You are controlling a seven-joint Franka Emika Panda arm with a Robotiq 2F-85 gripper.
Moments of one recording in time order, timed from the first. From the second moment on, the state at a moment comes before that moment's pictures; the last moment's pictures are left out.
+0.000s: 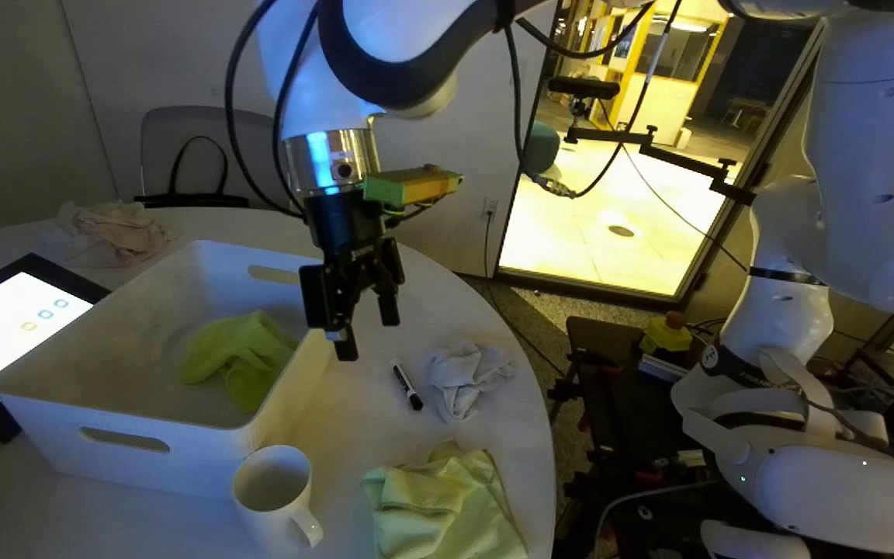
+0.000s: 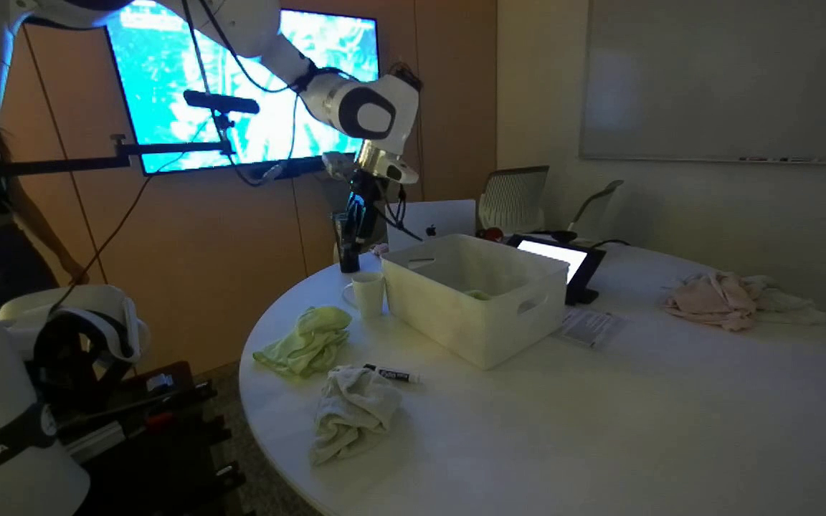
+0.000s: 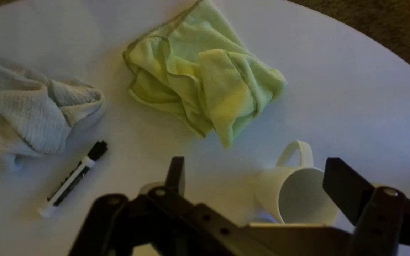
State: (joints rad) arm 0.12 0.38 0.13 -1.78 0.26 1.90 0.35
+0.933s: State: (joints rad) arm 0.06 0.44 0.08 -2.06 0.53 2.20 0.34
